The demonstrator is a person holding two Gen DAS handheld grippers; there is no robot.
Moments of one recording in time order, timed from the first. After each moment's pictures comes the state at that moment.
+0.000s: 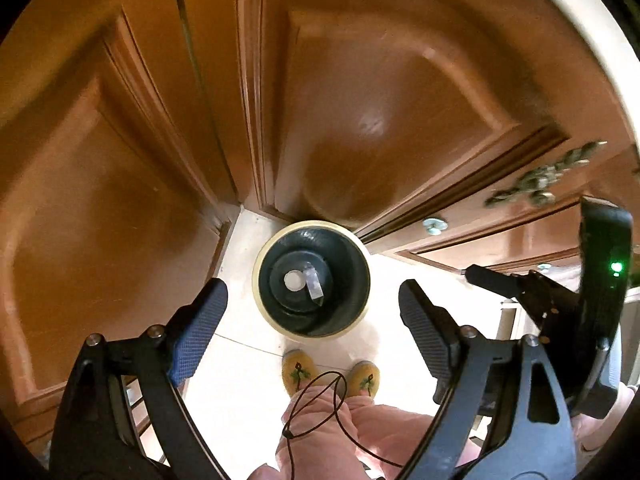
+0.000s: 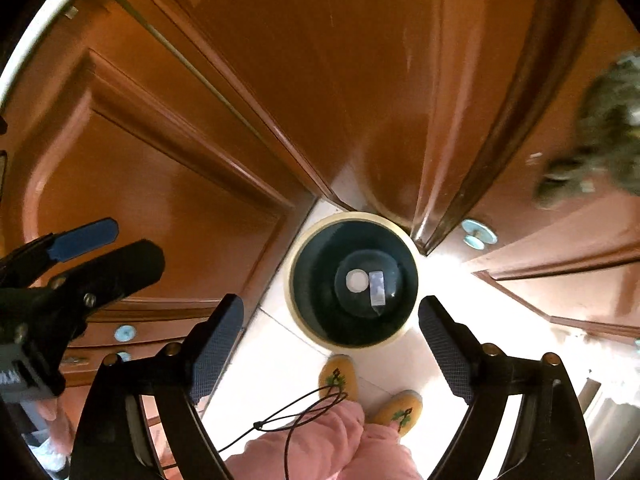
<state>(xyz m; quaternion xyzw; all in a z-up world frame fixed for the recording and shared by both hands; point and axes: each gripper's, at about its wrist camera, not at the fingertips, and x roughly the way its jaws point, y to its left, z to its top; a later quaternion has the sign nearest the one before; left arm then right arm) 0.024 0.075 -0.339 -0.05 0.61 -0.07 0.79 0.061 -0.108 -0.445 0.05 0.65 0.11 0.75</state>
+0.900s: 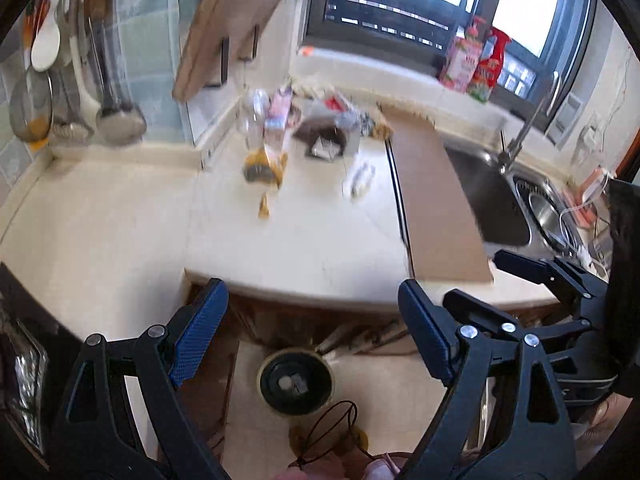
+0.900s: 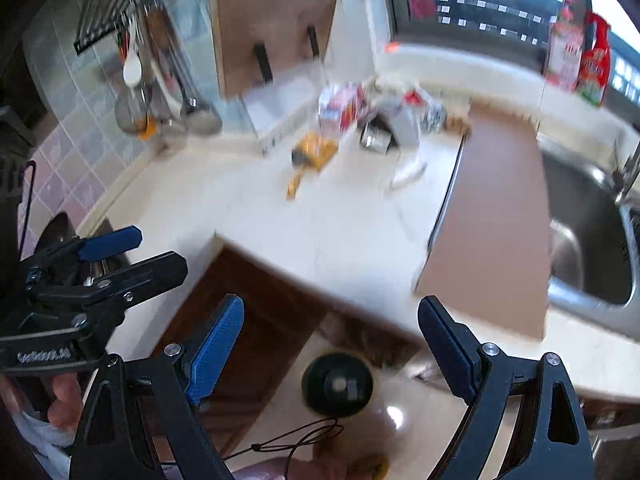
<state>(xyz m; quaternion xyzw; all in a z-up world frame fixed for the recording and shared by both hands) 0.067 0.044 0.036 -0.01 0.44 -0.14 0.89 0.089 -0.133 -0.019 0.02 0.47 0.07 0.88</state>
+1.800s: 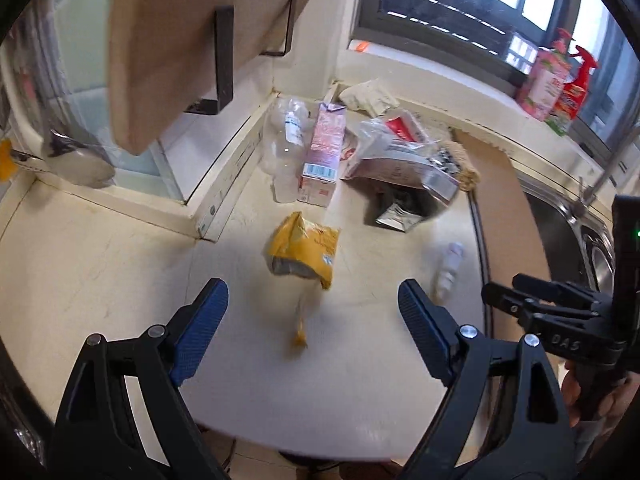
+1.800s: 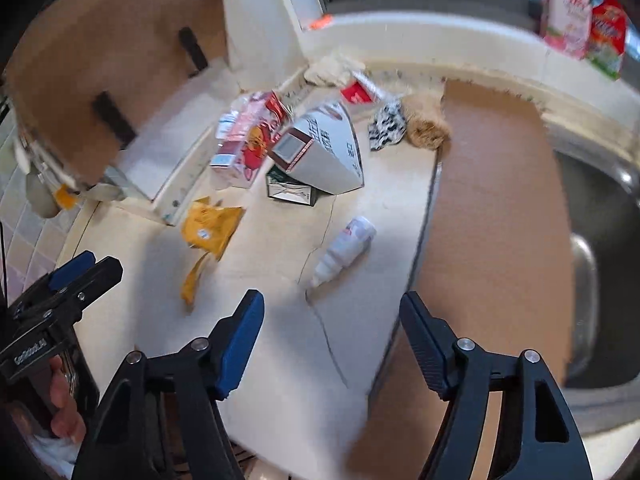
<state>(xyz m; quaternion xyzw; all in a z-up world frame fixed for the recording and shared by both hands) 0.302 0.026 -0.061 -0.02 0.46 -0.06 0.89 0.340 -0.223 -0.140 0.09 0.55 0.03 0.83</state>
